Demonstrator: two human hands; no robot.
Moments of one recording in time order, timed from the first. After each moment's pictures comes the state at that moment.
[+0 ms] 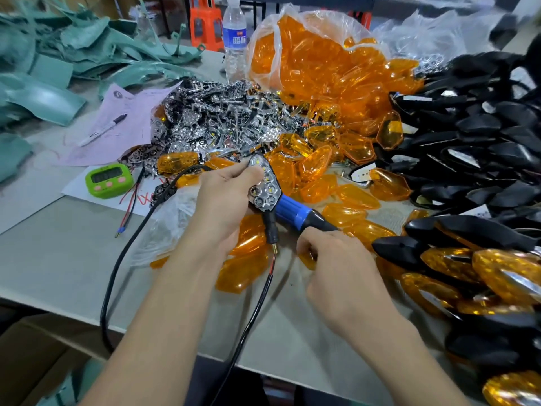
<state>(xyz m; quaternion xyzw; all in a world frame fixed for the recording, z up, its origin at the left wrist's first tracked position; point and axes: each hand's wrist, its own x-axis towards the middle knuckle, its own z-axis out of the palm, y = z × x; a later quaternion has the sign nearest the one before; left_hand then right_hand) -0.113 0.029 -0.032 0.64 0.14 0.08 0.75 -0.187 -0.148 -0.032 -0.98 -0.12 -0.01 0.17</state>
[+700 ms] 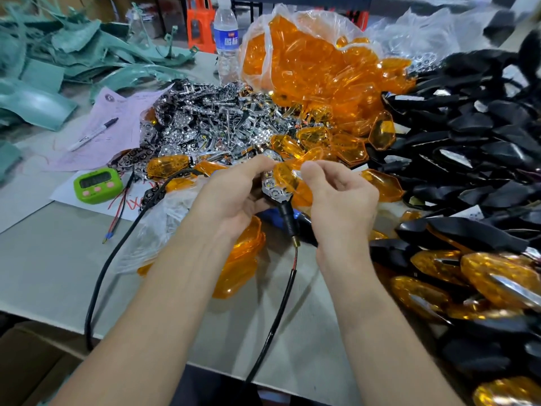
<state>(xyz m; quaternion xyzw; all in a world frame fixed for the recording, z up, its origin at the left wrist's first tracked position) -0.097 0.005 -0.005 0.55 0.19 -0.03 0.81 -0.126 -0.125 -0.011 -0.72 0.10 -0.18 0.66</state>
